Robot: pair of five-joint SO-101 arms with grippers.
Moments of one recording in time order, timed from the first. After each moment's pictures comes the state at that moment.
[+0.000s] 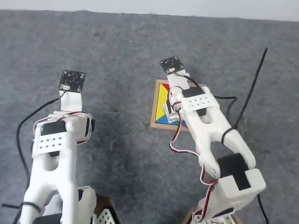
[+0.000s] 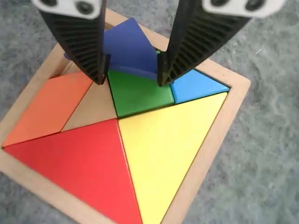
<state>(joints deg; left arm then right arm) -18.3 -32.2 60.1 49.5 -11.6 -22.0 9.0 21.2 52.1 6.0</state>
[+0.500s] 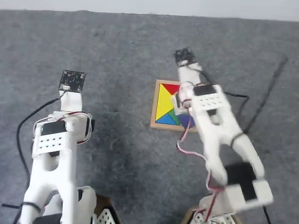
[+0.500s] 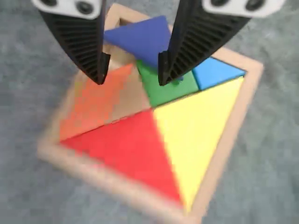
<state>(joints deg) -18.3 -32.2 60.1 49.5 -11.6 -18.2 2.2 21.7 50.5 4.7</state>
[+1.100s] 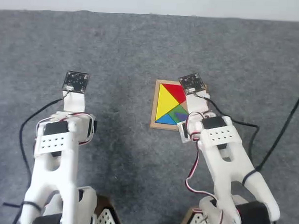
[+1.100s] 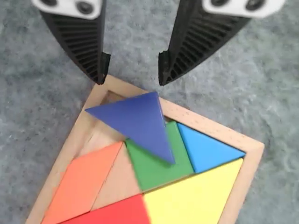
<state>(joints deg) -16.8 -32.2 60.6 49.5 -11.6 -17.8 -21.3 49.8 48.4 5.3</state>
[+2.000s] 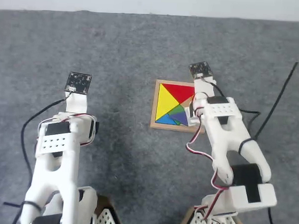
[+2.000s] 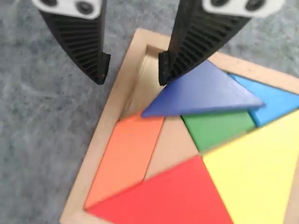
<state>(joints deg) -15.9 -32.2 61.3 49.5 -11.8 -11.3 1.4 32.6 46.2 7.1</state>
